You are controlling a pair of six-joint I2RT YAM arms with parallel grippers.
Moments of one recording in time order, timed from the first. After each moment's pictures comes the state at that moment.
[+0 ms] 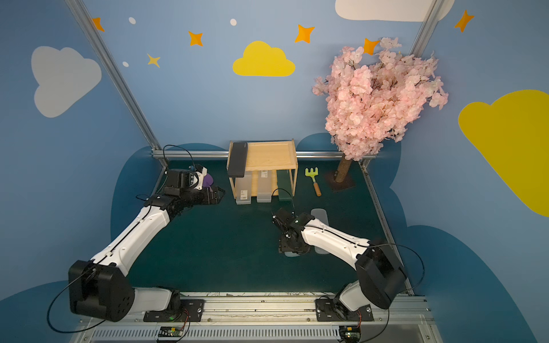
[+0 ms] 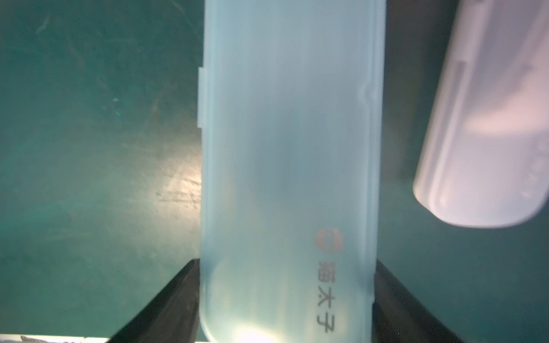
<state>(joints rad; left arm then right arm) -0.16 1.36 1.10 -0.46 0.28 -0.23 0.83 1.53 1.01 -0.91 0.08 0.71</state>
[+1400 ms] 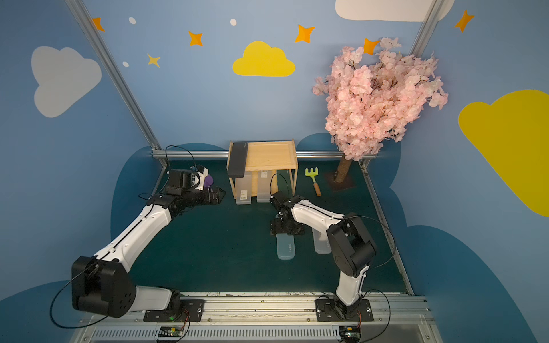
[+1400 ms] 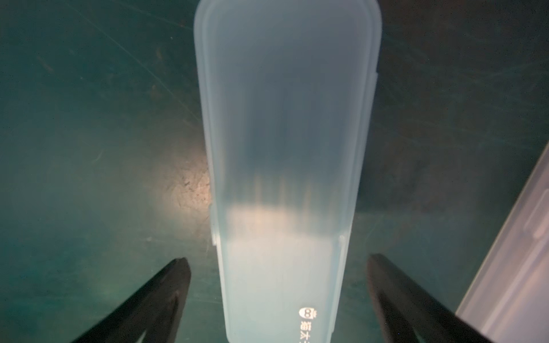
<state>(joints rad) -0.16 1.38 1.10 -0.46 0.28 -0.23 0.69 1.81 1.24 -0.86 0.00 0.55</state>
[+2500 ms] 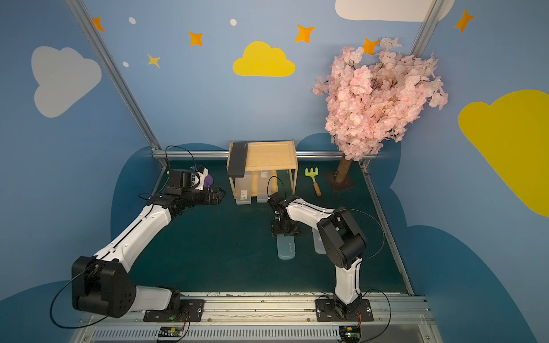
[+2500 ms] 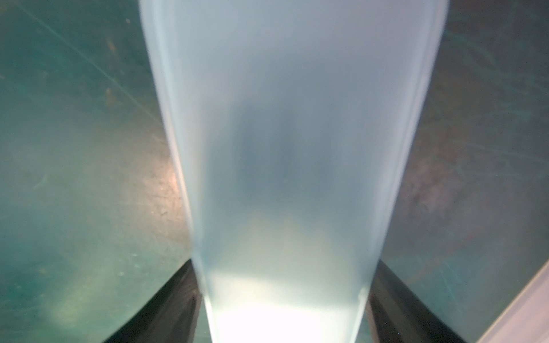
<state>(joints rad) -0.16 1.38 1.10 -0.46 0.28 -0.23 0.69 1.90 1.27 -0.86 -0.01 0.54</state>
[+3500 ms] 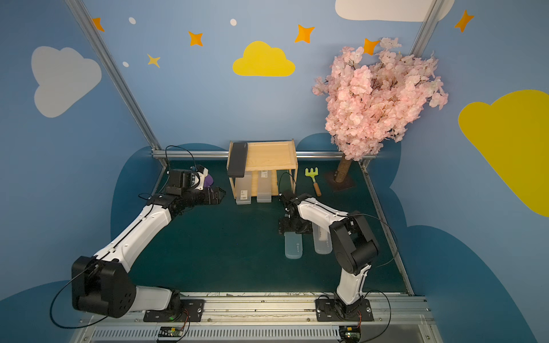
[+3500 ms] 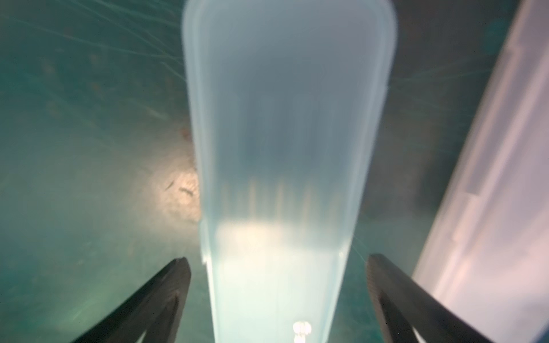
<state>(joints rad) -0.16 1.38 1.11 -0.46 0.28 -0.23 0.61 1.76 1.22 -0.91 0.04 0.49</state>
